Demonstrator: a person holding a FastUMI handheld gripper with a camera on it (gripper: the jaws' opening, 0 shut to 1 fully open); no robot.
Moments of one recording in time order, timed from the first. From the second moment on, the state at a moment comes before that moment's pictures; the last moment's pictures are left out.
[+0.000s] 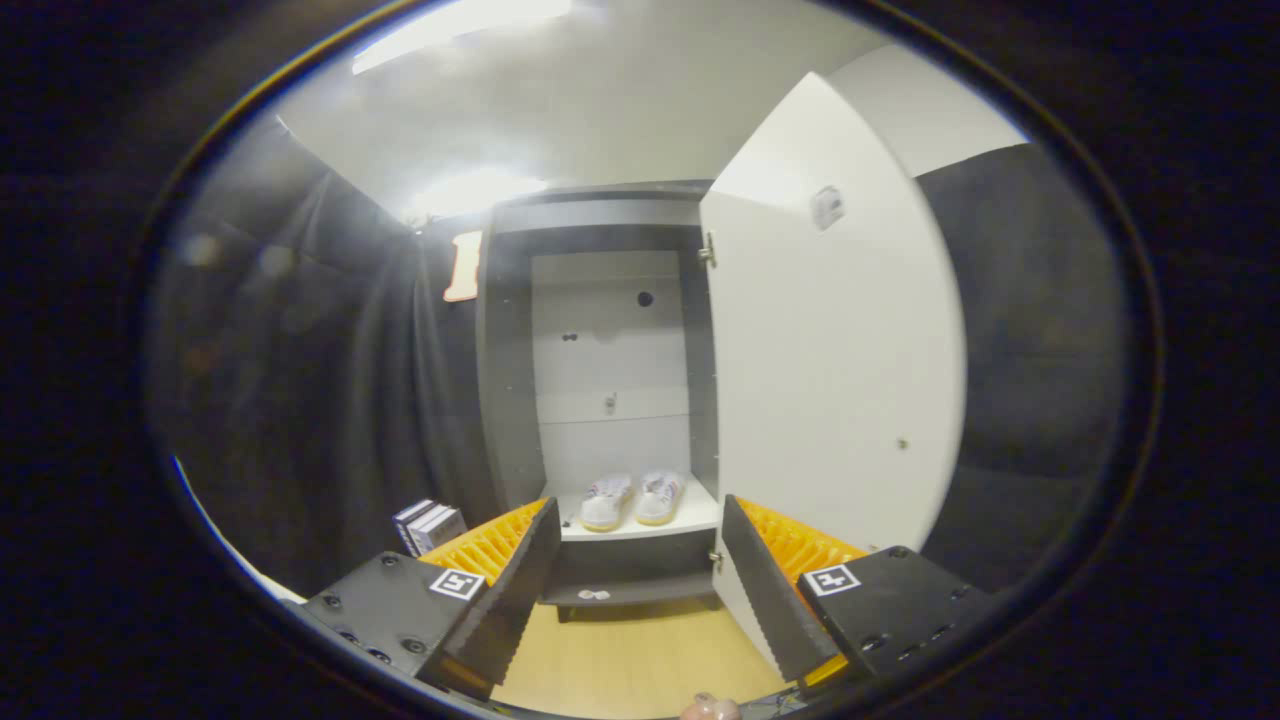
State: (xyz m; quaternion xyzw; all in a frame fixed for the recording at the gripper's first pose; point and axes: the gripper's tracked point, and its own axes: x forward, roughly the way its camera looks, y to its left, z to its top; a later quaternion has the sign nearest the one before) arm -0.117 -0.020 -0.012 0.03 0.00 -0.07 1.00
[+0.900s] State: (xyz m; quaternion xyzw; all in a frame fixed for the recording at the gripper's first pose) arm -0.062 -0.326 -0.019 0.01 0.03 -0.12 0.99
